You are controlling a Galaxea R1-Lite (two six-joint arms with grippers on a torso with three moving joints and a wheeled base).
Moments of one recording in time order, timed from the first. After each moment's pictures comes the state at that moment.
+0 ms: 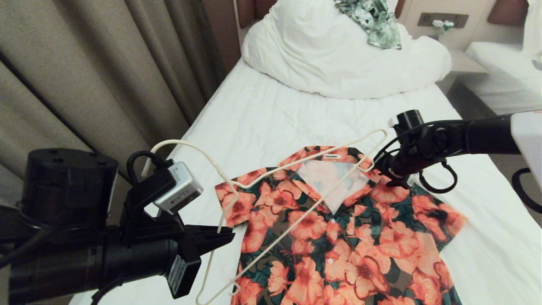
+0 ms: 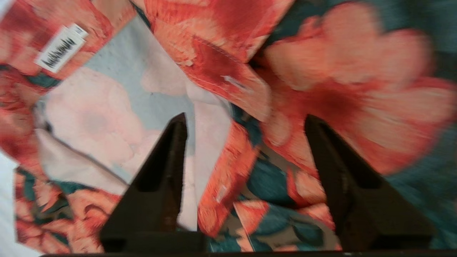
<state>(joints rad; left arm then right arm) -0.66 1.30 -0.69 -0.08 -0.14 0.23 0.21 2.24 -1.84 0.41 -0.04 0.83</state>
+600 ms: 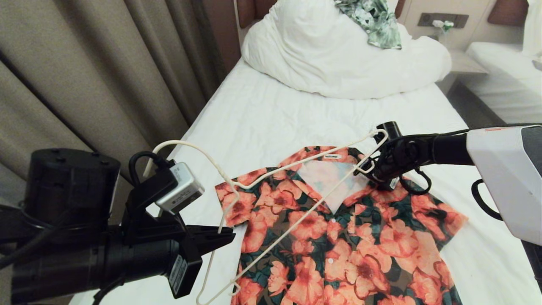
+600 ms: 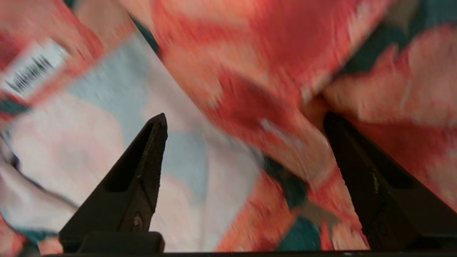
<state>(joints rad) -0.66 1.30 -0.69 -0.08 -0.14 0.23 0.24 2.40 -1.97 0.35 -0.11 0.81</state>
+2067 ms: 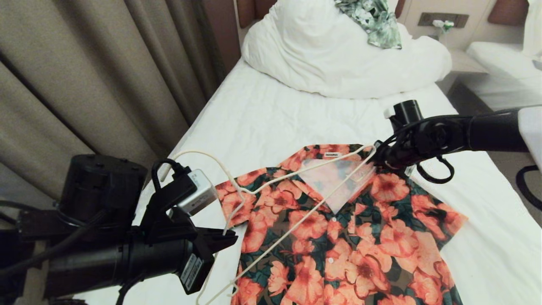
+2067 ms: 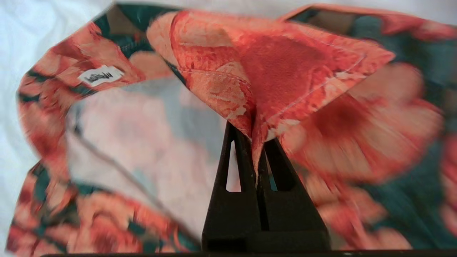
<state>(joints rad) -0.66 1.37 -0.70 -0.09 -0.09 0.23 0.25 2.18 -1.81 0.34 -0.16 0.76</state>
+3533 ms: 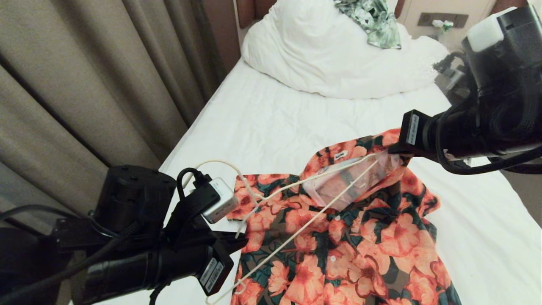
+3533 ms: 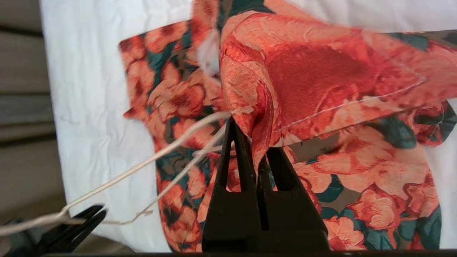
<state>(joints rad) -0.74 1.44 -0.67 -0.17 0.02 0.23 0.54 1.62 -1.57 0.54 -0.16 0.64</state>
